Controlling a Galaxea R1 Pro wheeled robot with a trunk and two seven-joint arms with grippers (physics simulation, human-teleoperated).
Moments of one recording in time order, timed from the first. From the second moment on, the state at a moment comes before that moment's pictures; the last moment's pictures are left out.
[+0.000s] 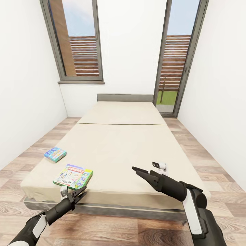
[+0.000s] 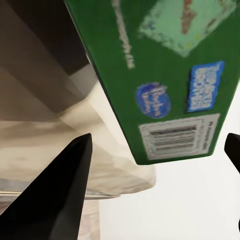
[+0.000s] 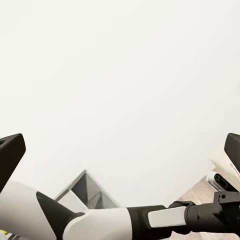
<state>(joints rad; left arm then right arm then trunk) -0.51 0.16 0.44 -0.44 0.34 0.58 -1.21 -0.32 0.09 -0.14 -1.56 -0.43 0.90 1.30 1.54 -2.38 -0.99</state>
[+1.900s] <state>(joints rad) -0.51 0.16 0.44 -0.44 0.35 0.58 -1.20 -0.32 0.09 -0.13 -1.56 -0.43 0.90 1.30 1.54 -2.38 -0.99</state>
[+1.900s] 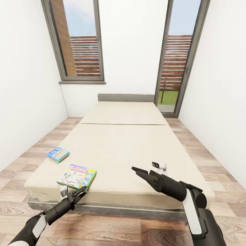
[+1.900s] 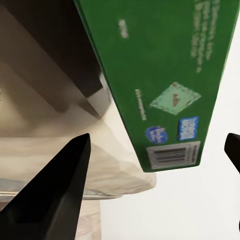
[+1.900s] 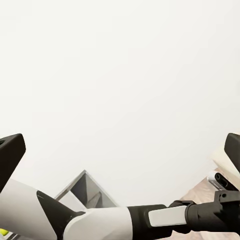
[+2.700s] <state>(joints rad) -0.51 0.16 0.43 -0.44 0.34 0.59 -1.21 -0.32 0.09 -0.14 -1.56 -0.43 0.90 1.30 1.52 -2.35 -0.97</state>
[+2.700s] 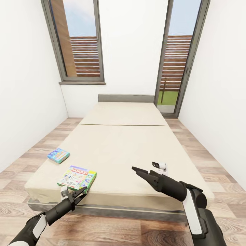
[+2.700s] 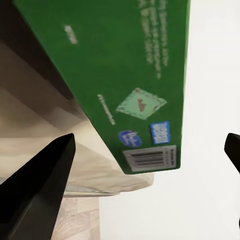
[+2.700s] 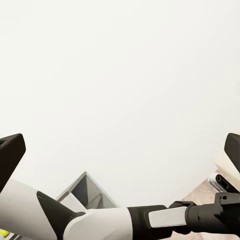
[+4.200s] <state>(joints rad) -0.51 0.16 0.44 -0.44 0.35 0.59 -1.21 -0.32 0.09 -0.13 -1.56 -0.43 0.90 1.30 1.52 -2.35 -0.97</state>
